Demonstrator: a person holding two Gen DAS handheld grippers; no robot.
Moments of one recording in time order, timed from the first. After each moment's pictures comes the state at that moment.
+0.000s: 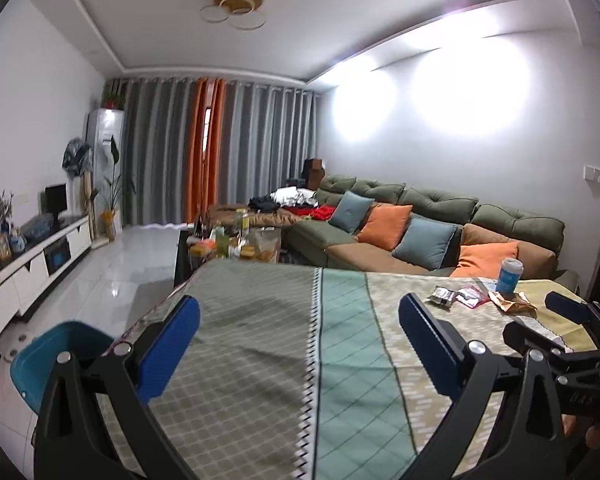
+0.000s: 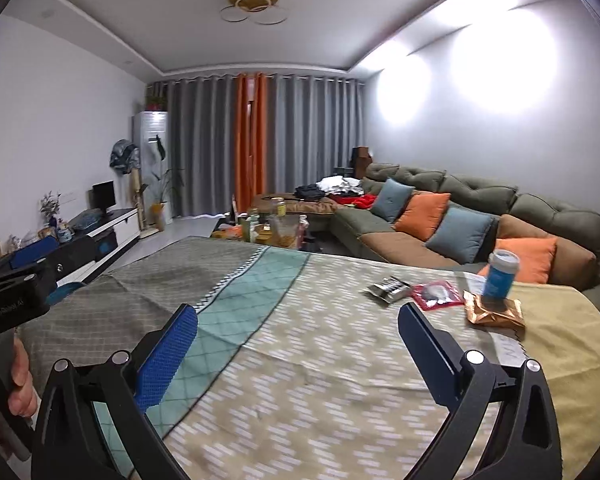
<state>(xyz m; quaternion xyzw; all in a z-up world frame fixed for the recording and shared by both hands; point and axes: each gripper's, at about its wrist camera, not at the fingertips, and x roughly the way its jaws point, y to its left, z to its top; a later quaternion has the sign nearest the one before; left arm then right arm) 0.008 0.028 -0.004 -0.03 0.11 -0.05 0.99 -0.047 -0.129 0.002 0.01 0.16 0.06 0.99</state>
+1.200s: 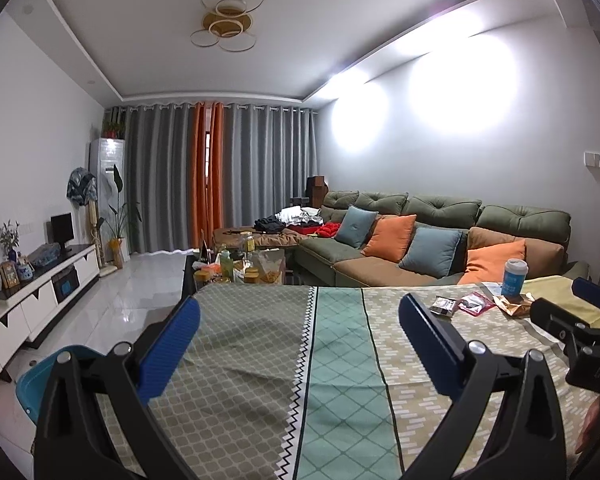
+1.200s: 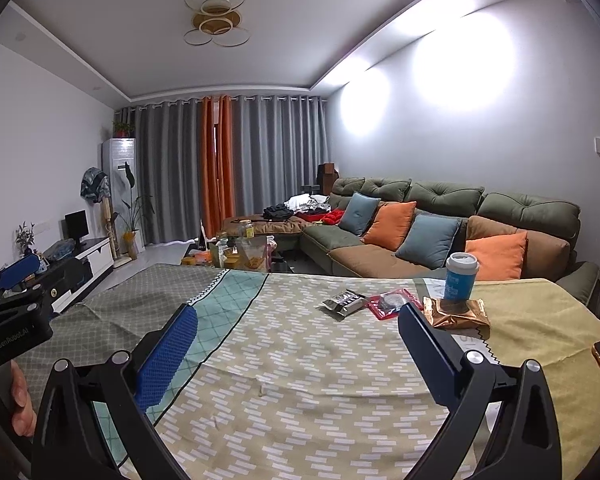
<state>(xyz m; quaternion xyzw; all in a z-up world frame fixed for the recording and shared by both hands) 0.004 -0.005 -0.004 0.01 0.07 -0.03 1.00 -0.064 -0.154 0.013 0.03 0.12 0.01 0.99</state>
